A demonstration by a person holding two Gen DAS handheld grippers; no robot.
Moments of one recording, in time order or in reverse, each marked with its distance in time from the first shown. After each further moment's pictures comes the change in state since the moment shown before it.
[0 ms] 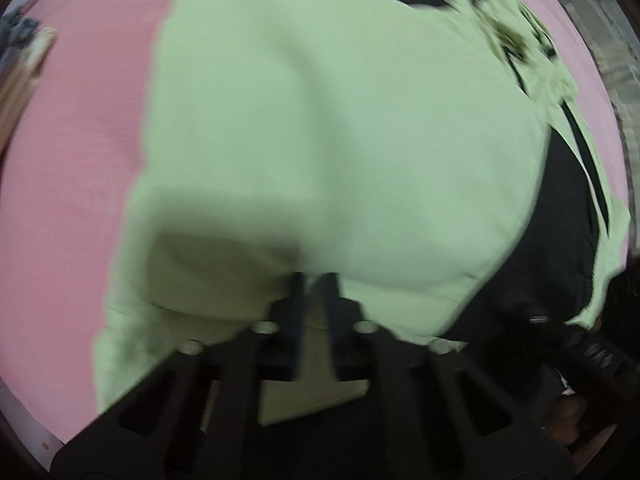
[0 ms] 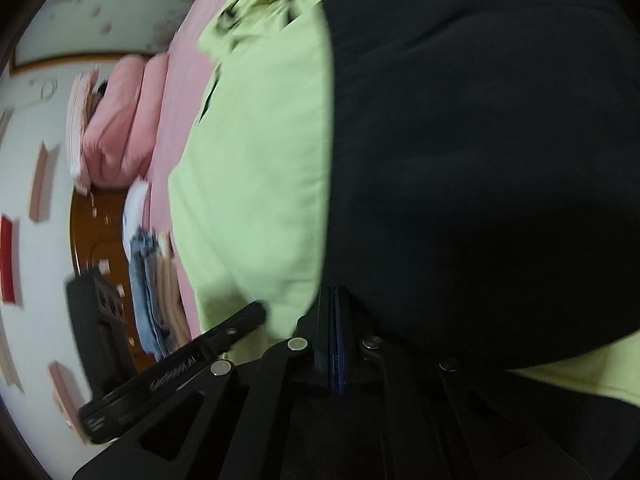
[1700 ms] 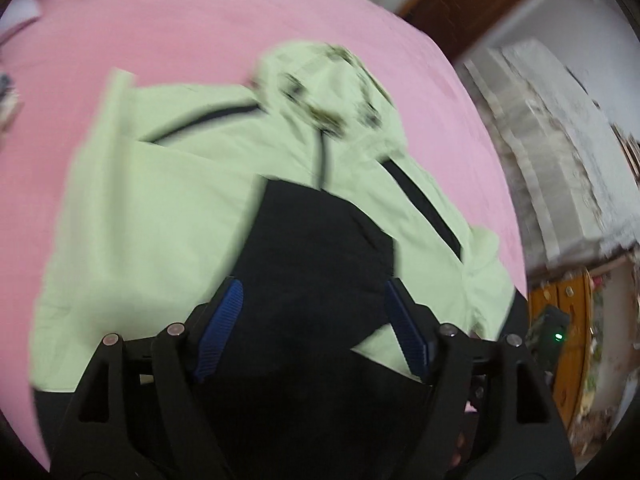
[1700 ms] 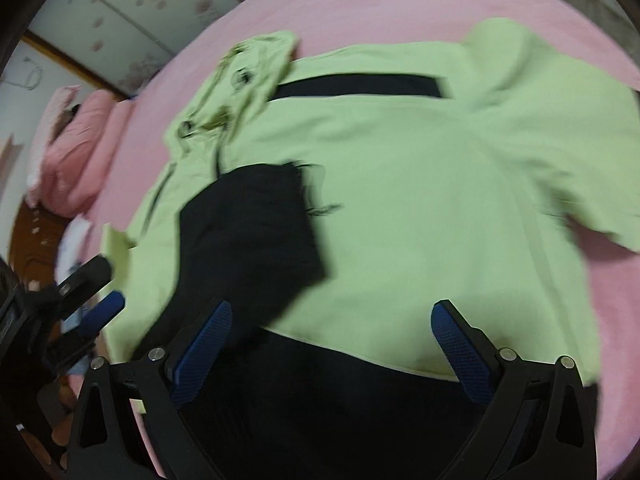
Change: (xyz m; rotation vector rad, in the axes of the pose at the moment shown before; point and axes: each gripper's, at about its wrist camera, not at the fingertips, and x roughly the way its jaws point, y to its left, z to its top) left arm -0.120 -0.121 -0.033 0.045 -0.318 -0.338; right arm -0.131 -0.035 -0.019 -0.162 -0.306 -0.291
